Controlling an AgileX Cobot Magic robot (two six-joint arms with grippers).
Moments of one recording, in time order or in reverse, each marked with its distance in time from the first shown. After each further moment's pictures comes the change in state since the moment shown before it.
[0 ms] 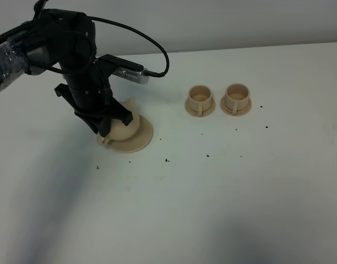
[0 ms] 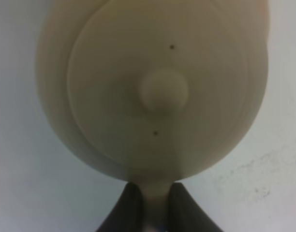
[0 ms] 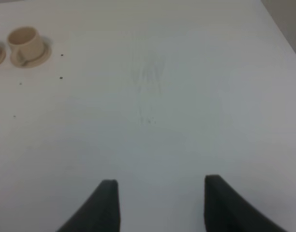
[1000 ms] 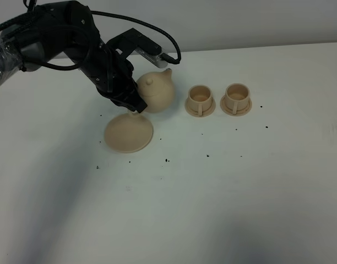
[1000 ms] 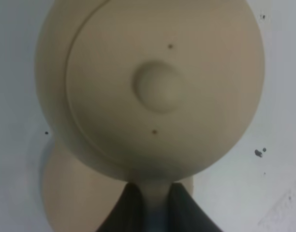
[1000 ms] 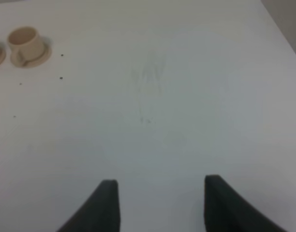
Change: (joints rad) left arm -0.024 -0.034 0.000 -0.213 -0.241 0.391; right arm 0.000 0.000 0.000 0.000 0.000 -0.001
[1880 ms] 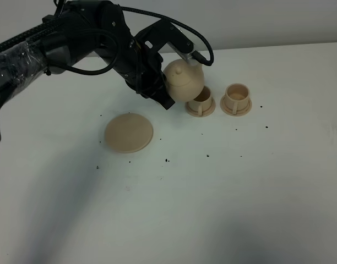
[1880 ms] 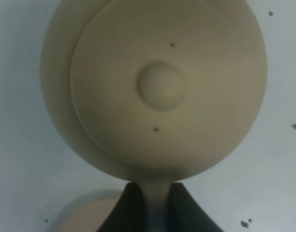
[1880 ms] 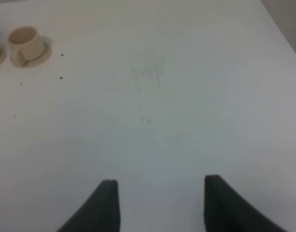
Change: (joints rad) left arm -0.110 0.012 -0.046 0.044 -0.114 -0.009; right arm 0.000 0.000 0.000 0.001 0.000 0.001
